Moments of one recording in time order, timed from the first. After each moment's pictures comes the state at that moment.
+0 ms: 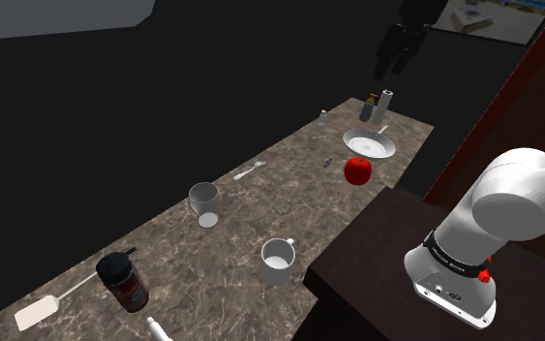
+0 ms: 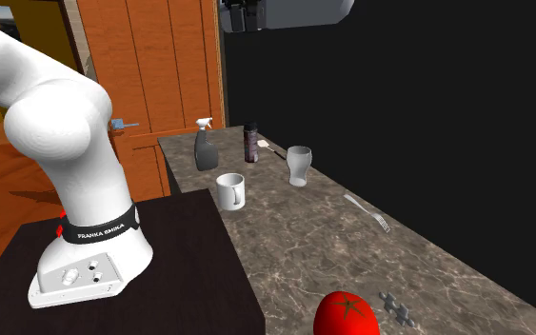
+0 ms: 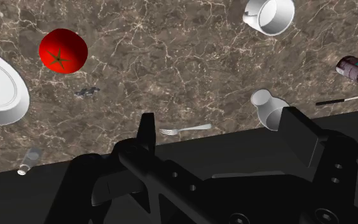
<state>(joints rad) -0.02 -0.83 0.01 -2.34 0.06 1.61 0.02</state>
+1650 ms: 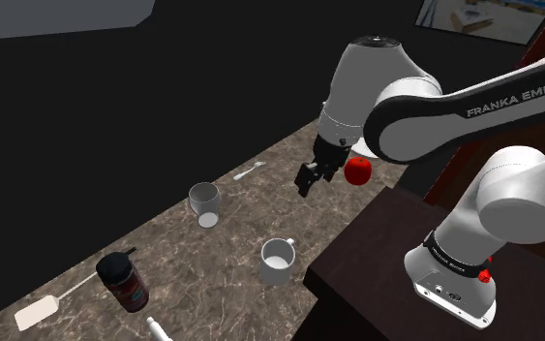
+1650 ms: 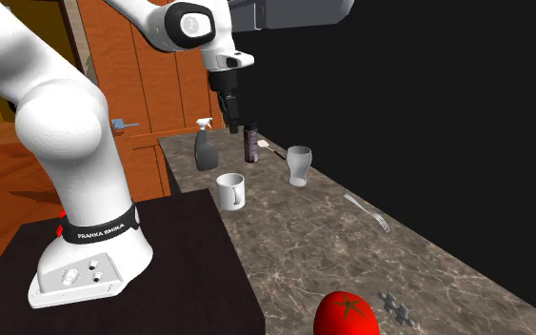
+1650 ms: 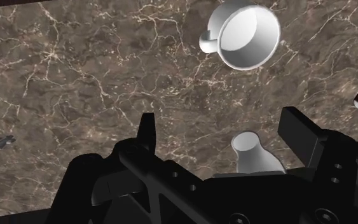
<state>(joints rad) 0.10 -0.58 0.48 -2.76 0.28 2.31 0.41</state>
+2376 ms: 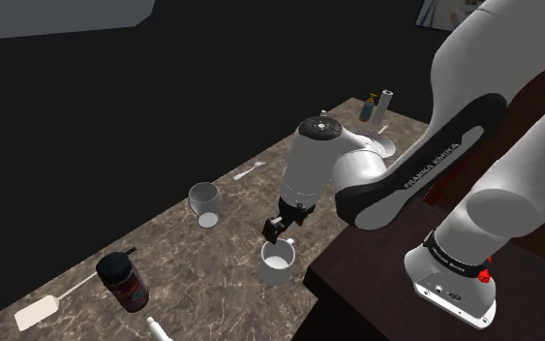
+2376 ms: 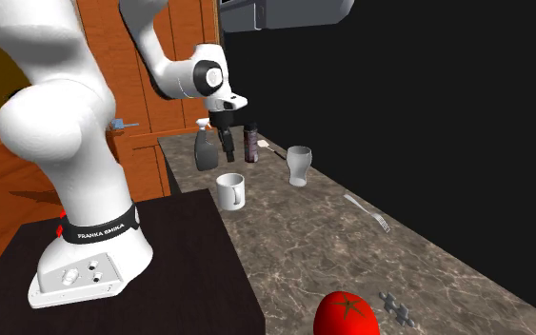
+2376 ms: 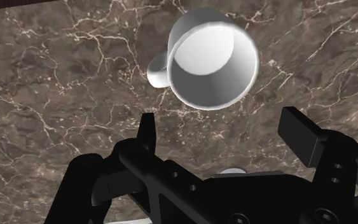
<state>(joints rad) -0.12 -0.07 0.84 -2.69 -0.09 2.71 0.89</state>
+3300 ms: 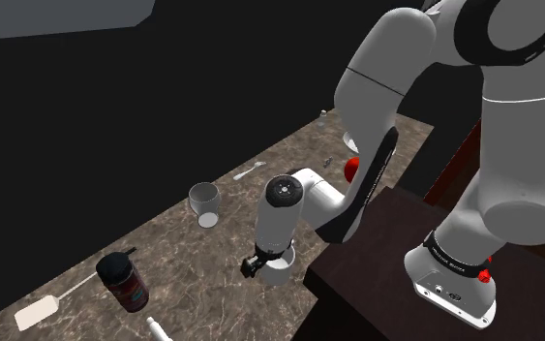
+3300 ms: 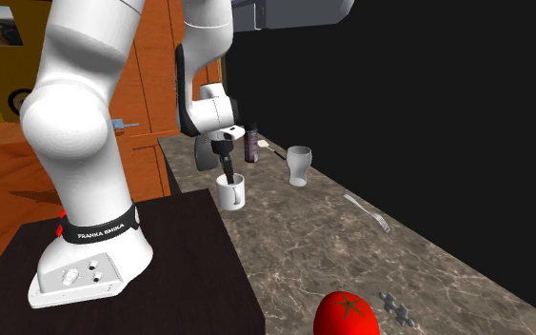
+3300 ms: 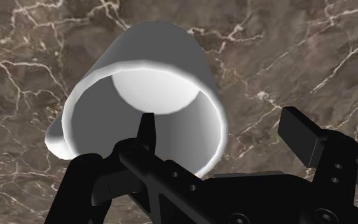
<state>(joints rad) 0.17 0.47 0.51 -2.42 -0.97 2.76 1.65</state>
